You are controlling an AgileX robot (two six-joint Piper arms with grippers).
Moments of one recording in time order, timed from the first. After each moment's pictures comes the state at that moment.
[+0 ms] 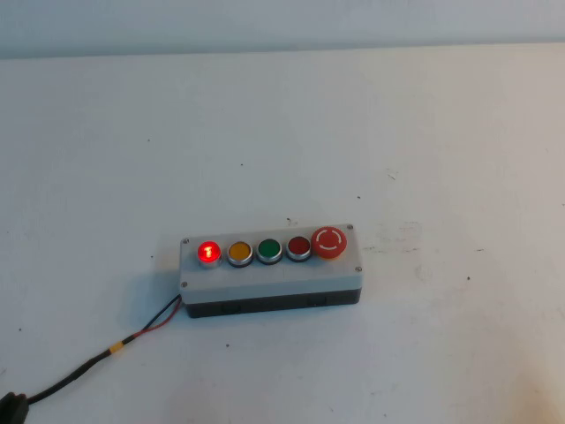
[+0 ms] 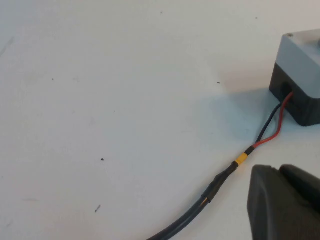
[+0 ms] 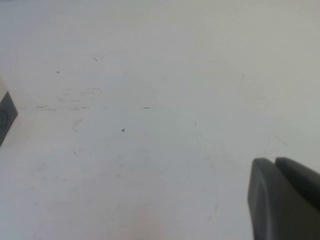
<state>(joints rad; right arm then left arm) 0.07 -0.01 0.03 0.07 0.34 0.04 -0.16 -0.01 0.03 -0.02 0.39 0.12</state>
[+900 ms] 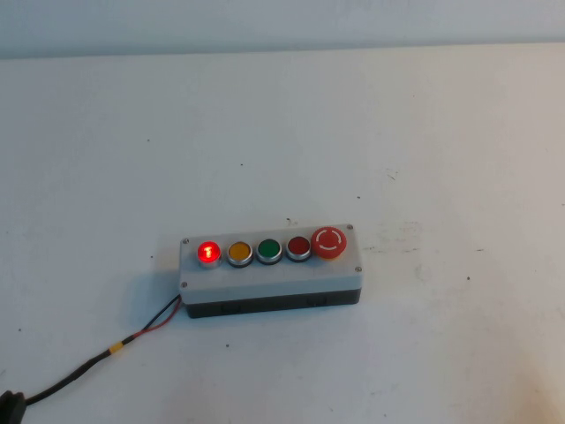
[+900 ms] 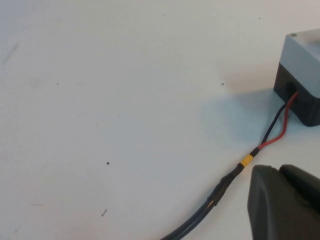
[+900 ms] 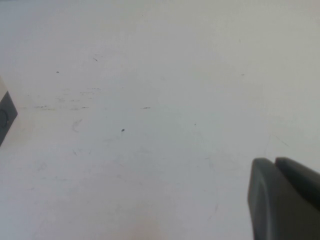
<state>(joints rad) 0.07 -0.01 0.03 0.07 0.34 0.04 -0.16 -0.01 0.03 0.00 0.39 0.12</state>
